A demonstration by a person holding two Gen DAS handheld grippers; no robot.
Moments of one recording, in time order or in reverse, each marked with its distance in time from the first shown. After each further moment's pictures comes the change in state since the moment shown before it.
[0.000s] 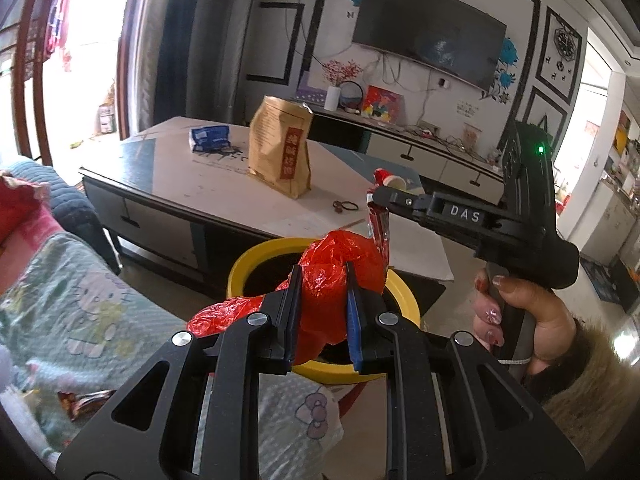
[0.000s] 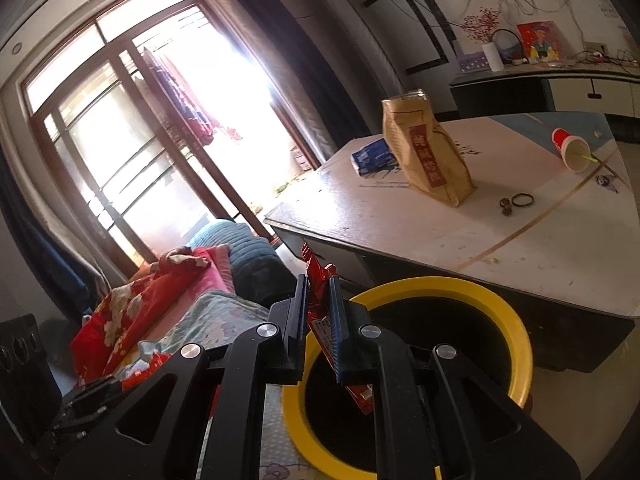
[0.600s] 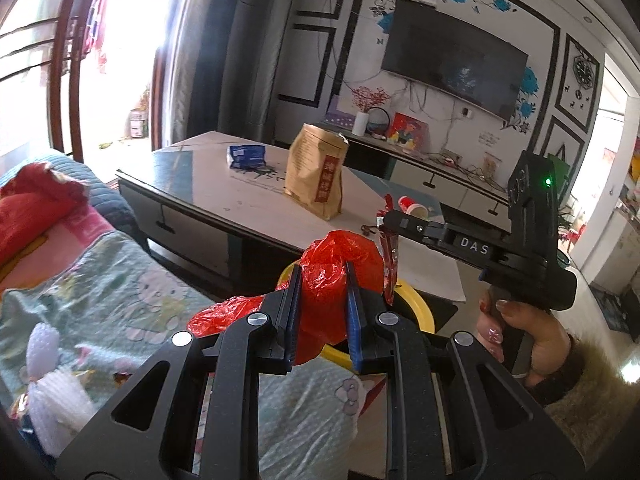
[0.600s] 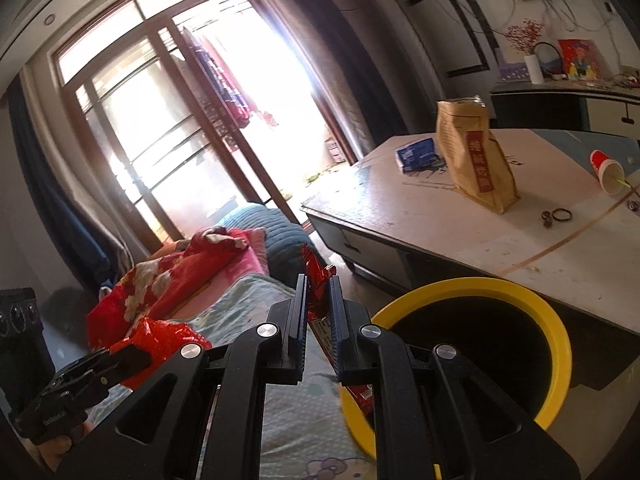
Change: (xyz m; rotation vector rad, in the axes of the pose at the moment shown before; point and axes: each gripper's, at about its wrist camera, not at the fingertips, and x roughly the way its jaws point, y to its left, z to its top) left arm -0.066 0.028 0.000 -0.066 -0.083 0.079; right arm 0.002 0.060 -0.006 -0.102 0.028 0.088
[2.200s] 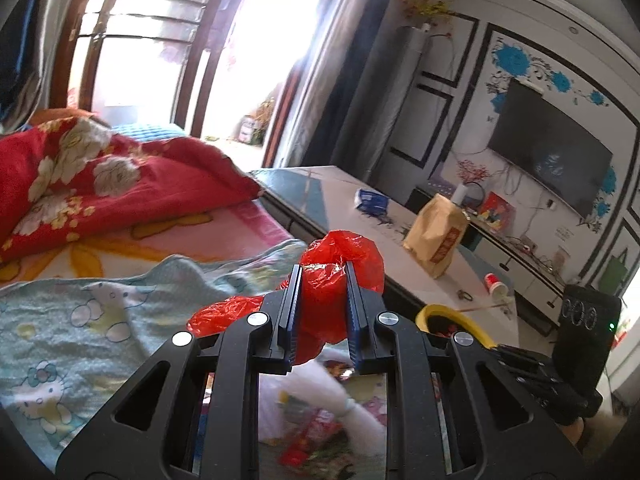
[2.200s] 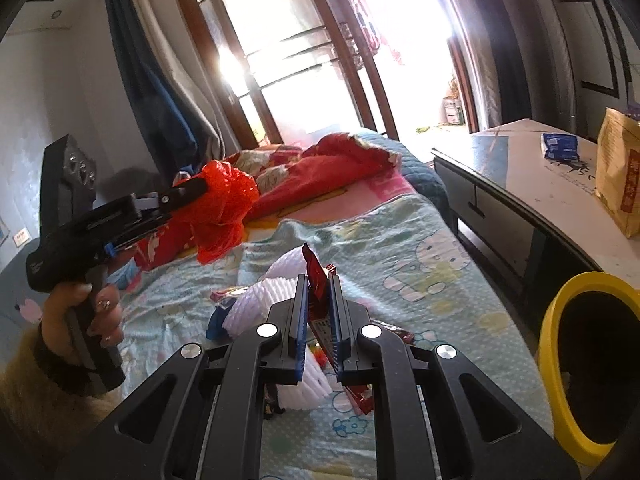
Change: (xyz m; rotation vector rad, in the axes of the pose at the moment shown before) left arm -0.150 0.161 -0.023 -0.288 -0.177 0.274; right arm 0.058 0.190 -0.087 -0.329 0.231 0.294
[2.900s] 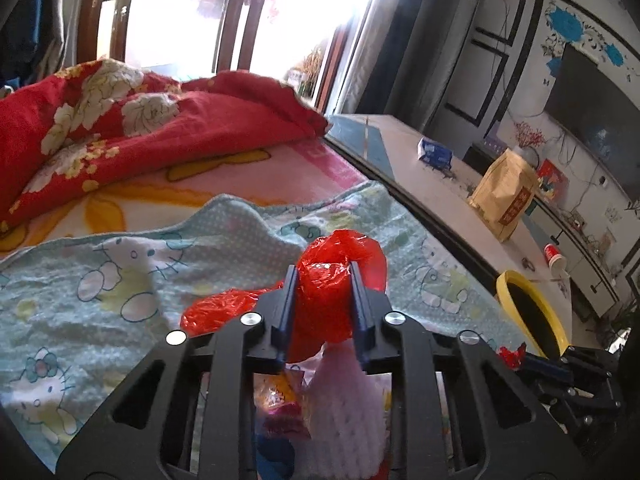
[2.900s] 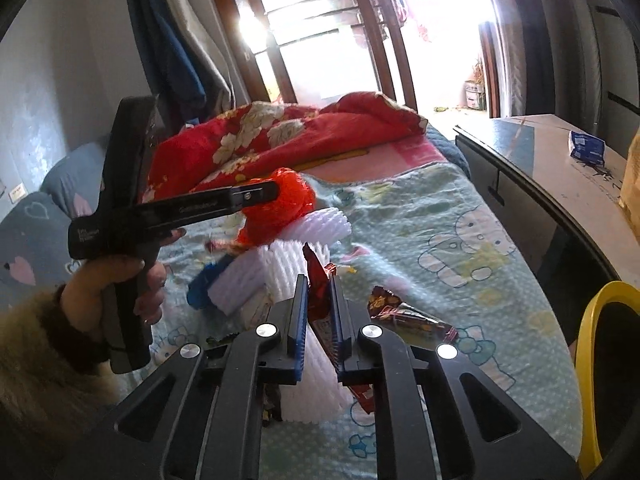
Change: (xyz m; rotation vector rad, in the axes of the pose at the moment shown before) left arm 0.069 0.066 -0.030 -0.032 0.164 0.185; right arm 0.065 0.023 -0.016 -0.097 0.124 0.020
